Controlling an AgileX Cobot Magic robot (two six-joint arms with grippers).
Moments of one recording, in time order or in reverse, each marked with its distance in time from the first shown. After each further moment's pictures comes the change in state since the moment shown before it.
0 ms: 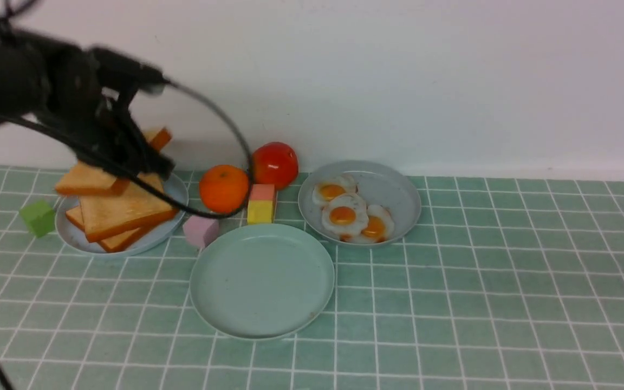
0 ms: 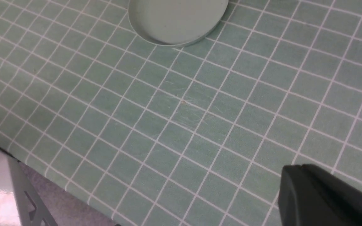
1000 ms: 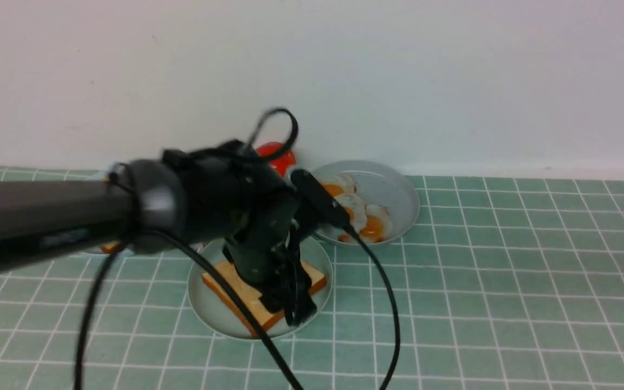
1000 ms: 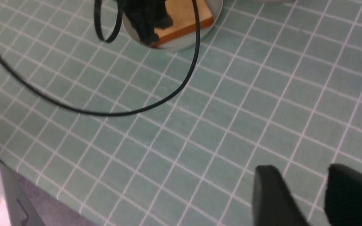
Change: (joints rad) right arm 0.000 0.037 0.000 -0.005 -0.057 -0.007; left arm -0.442 0.084 0.155 0.122 0.016 -0.092
